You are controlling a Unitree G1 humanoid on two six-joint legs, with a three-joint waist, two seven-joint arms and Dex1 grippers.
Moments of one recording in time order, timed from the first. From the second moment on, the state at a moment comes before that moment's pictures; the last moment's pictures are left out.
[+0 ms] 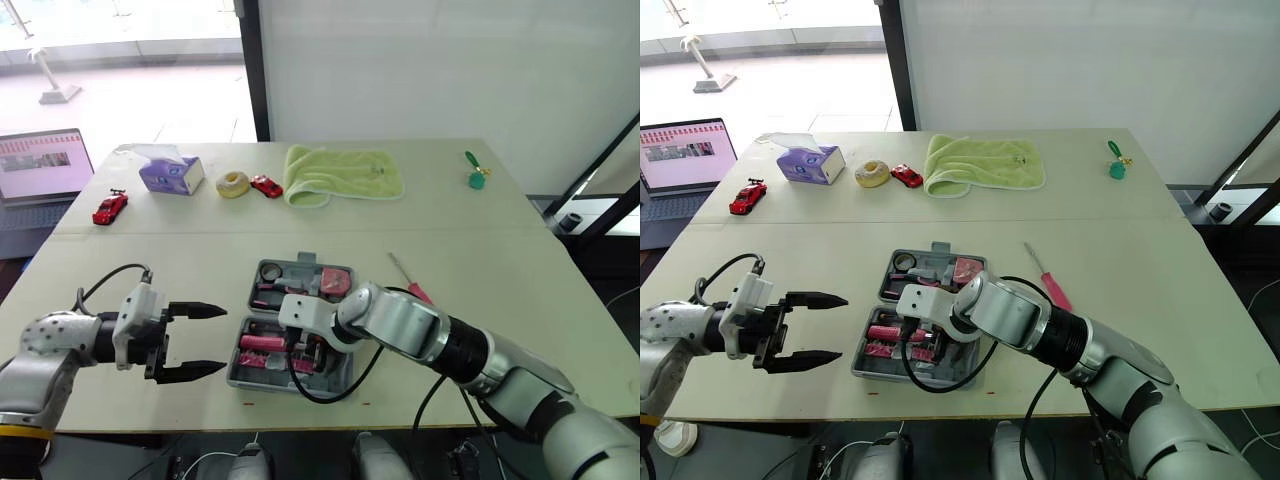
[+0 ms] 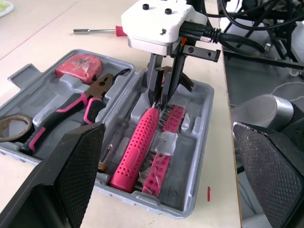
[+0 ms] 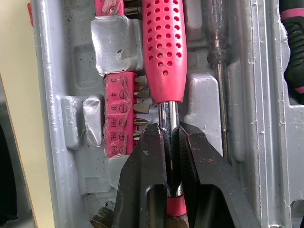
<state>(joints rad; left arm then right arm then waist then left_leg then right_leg) -0.08 0.86 0.15 -0.01 -0.55 0.09 -1.45 -0.92 -0.40 0.87 -0.17 0.26 1.28 0.66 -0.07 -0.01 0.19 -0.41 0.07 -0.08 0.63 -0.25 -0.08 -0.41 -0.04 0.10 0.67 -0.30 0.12</state>
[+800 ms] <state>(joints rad) -0.09 0.85 0.15 -0.02 -0.55 0.11 -1.45 -0.83 -0.31 0.75 -0.16 0.23 1.20 0.63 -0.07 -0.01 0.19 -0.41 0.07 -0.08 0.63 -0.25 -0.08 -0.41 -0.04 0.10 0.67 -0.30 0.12</state>
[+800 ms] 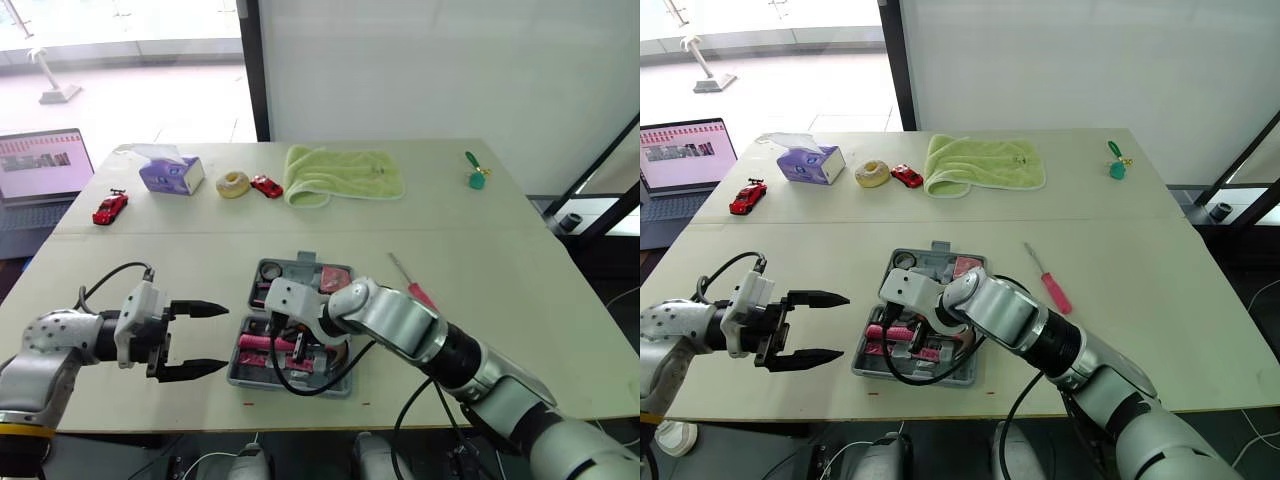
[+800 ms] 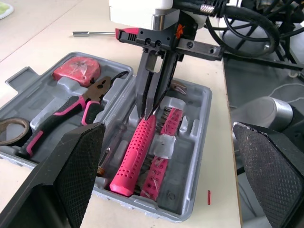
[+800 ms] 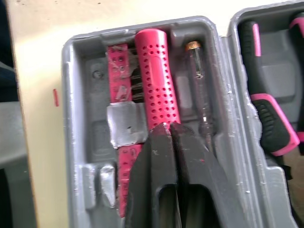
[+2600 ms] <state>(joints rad) -0.02 0.92 0.34 0.44 -0.46 -0.10 -1.40 0.33 -0.67 -0.50 -0.61 0.33 0.64 0.86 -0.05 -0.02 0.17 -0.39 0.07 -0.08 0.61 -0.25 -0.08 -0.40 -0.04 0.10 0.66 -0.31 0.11</state>
